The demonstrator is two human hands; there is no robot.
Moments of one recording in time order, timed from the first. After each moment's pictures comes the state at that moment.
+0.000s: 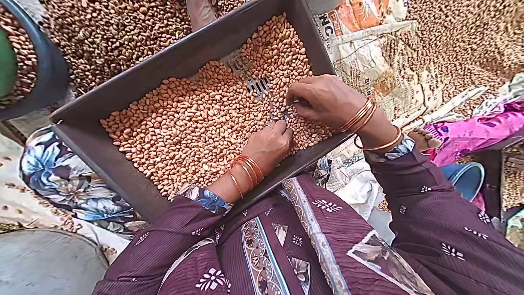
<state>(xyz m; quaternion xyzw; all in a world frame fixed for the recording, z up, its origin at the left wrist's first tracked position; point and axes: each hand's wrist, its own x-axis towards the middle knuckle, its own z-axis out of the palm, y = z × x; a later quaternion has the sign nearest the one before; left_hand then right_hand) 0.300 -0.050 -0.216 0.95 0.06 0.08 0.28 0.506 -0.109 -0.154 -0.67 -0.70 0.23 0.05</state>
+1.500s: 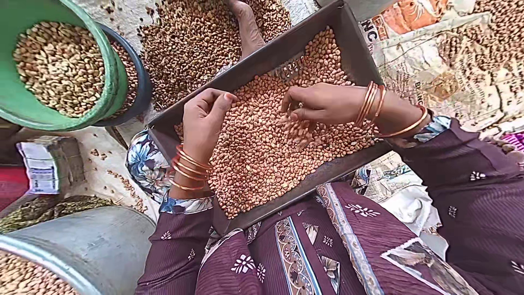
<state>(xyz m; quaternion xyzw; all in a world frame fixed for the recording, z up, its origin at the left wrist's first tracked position) 0.209 0.100 -0.186 0.72 0.35 0.20 0.57 0.472 -0.033 -0.151 -0.62 -0.68 0.39 0.05</state>
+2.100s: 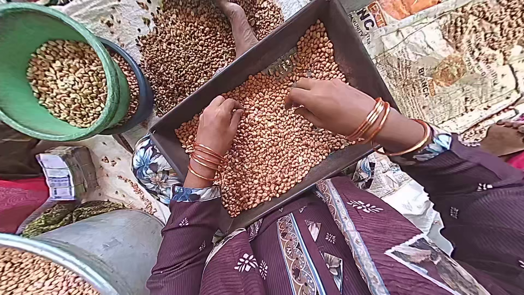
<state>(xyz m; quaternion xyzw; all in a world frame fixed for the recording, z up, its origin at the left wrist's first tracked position) 0.224 0.095 -0.204 0.93 0.25 0.08 0.26 0.449 -0.065 -0.146 -0.65 -0.72 0.24 0.11</state>
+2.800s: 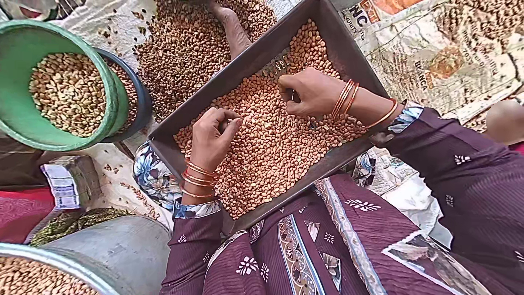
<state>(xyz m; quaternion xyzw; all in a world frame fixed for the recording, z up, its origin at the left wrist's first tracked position) 0.204 0.088 -0.202 0.85 0.27 0.14 0.43 0.472 -0.038 -0.174 -0.67 -0.66 0.32 0.11</state>
